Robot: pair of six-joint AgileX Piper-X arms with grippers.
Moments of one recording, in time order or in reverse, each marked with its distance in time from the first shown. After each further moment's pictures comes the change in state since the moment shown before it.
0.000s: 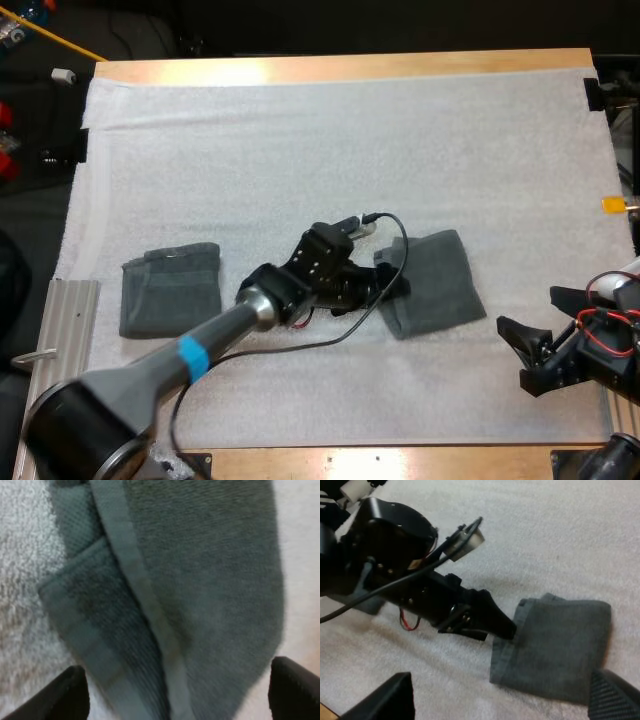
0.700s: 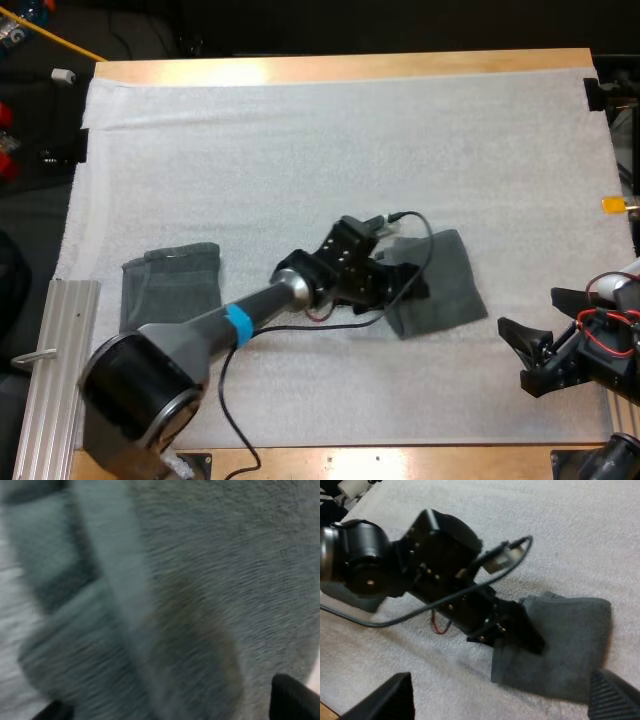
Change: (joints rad) left arm -0.048 0.202 -0.133 -0.016 0.079 -0.009; right arm 0.000 0.000 0.000 0.003 0.000 0.000
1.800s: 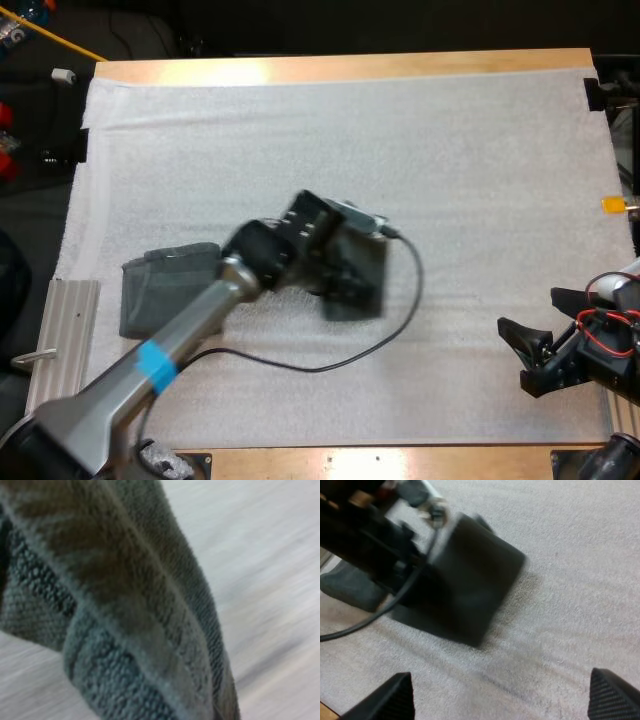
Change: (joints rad) left arm 0.106 -0.379 -0.154 0.750 -0.355 0.782; right arm 0.000 0.000 0.000 0.000 0.000 -0.001
